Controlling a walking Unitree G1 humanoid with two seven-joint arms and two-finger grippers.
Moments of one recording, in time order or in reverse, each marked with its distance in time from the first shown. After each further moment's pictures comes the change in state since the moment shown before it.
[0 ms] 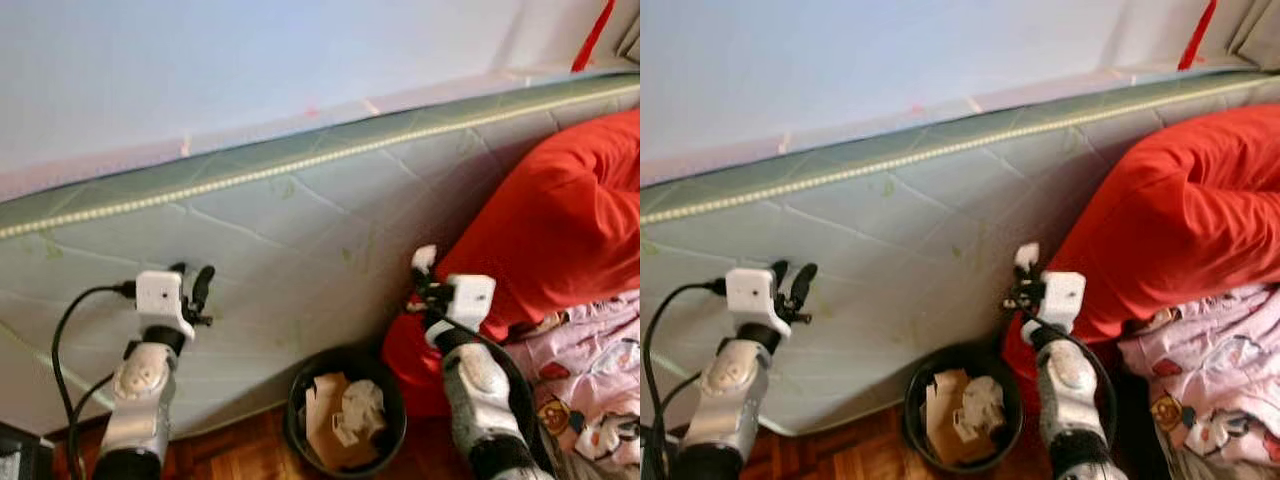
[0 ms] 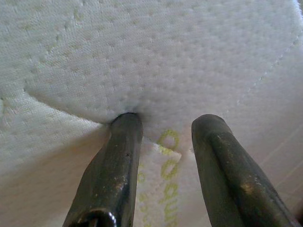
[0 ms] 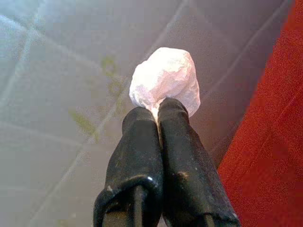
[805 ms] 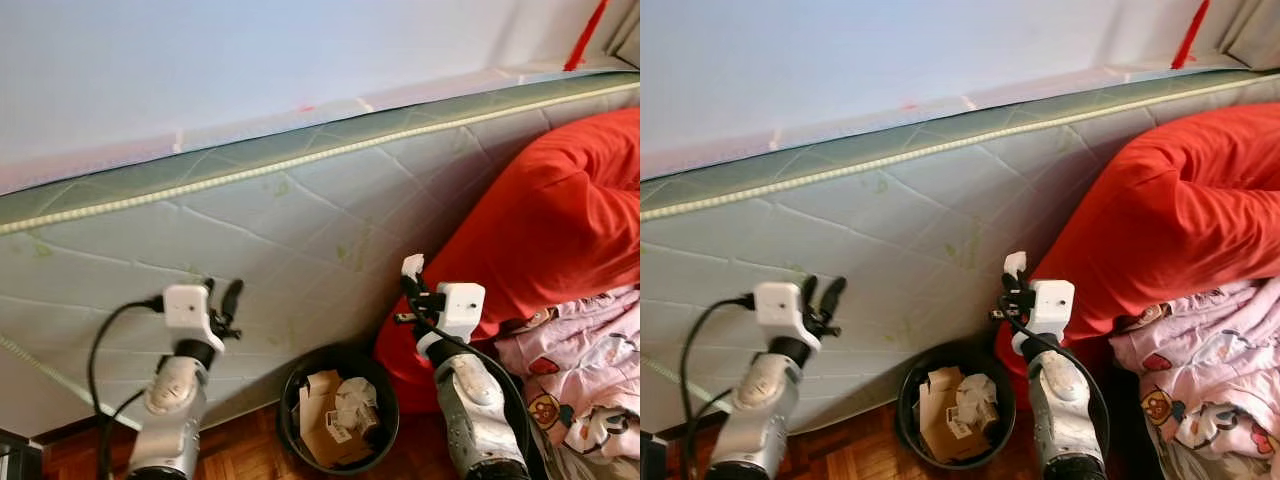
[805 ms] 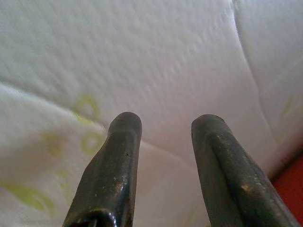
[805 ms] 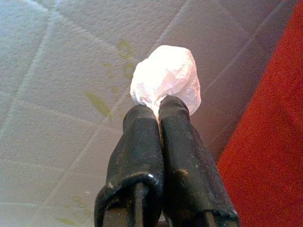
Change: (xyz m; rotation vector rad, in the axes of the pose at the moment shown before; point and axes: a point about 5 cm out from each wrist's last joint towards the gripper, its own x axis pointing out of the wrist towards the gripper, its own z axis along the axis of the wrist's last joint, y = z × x) left arm -0.013 -0.034 -0.007 -0.135 0.036 -0.029; right arm -0.012 0.017 -0.003 0.019 0.059 0.030
